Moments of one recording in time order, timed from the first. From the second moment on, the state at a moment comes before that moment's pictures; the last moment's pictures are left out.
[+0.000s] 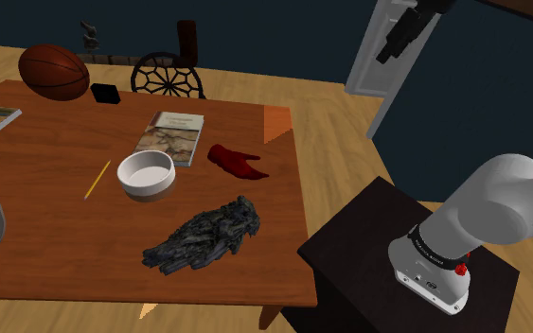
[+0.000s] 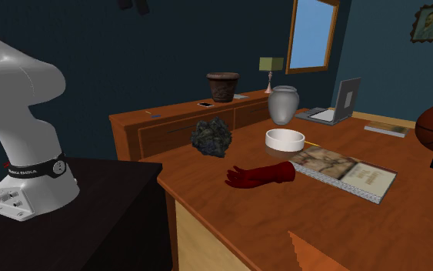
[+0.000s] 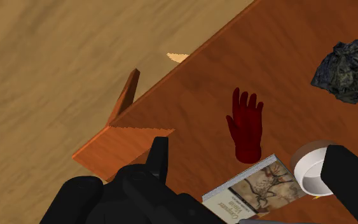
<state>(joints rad) 0.00 -0.81 -0.07 -2.31 0.06 1.71 -0.15</state>
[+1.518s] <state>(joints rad) 0.11 -0.12 -0.03 -2.22 0.08 2.14 -0.32</state>
